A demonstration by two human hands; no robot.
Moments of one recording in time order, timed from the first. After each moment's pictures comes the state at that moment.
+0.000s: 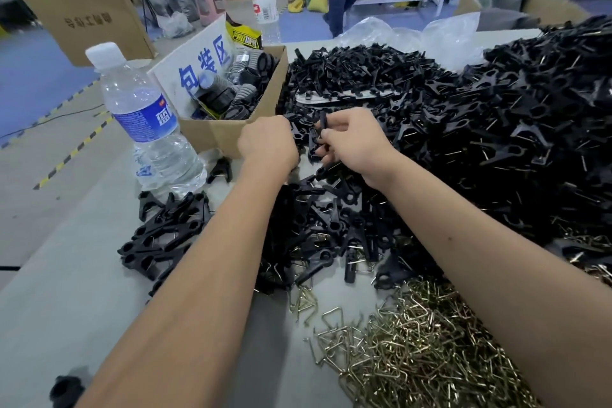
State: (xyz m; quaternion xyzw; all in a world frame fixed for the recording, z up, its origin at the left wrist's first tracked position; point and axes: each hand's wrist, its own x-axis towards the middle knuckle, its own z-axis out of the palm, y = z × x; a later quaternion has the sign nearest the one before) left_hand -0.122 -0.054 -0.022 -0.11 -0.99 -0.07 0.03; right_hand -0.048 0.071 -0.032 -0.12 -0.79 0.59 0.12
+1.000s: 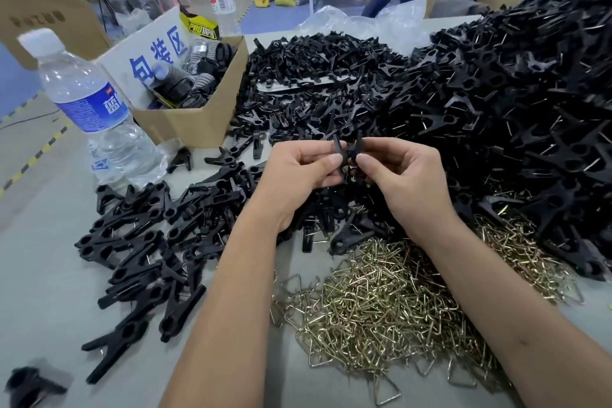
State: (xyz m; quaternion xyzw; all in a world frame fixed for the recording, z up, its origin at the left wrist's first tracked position) left_hand 0.002 -0.035 -0.049 -0.22 -0.66 -0.69 -0.23; right_hand 0.098 0.112 -0.069 -0.09 -0.71 0.62 0.30
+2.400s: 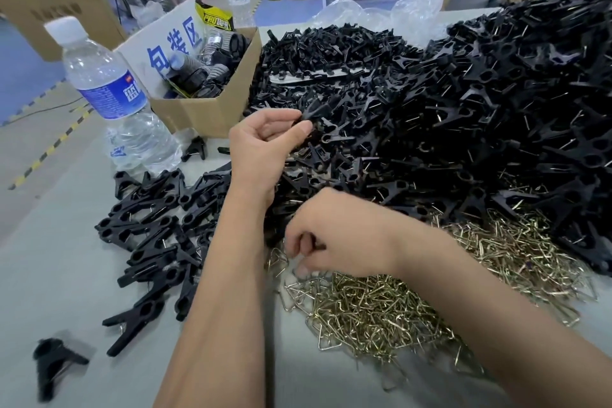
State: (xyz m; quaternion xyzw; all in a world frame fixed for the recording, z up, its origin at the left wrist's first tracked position) left_hand -0.039 -0.063 -0.063 -0.18 -0.65 -0.74 0.00; right_hand 0.100 0.040 -0.037 0.20 -0.95 0.24 -0.08
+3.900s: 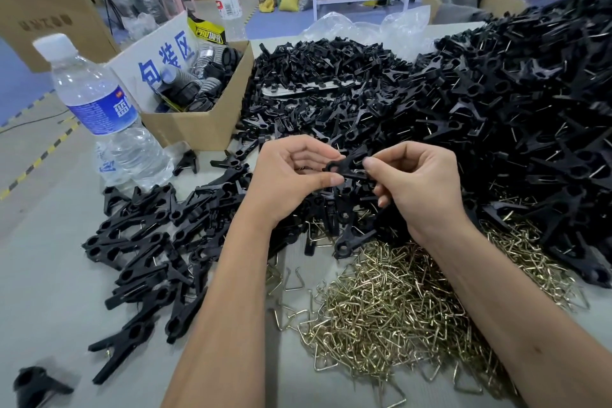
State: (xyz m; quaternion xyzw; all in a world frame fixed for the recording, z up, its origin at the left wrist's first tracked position) left_hand -0.022 -0.053 -0.060 -0.37 -0.66 -0.64 -0.11; right_hand 0.099 0.109 -0.064 -0.18 -0.66 0.67 0.29
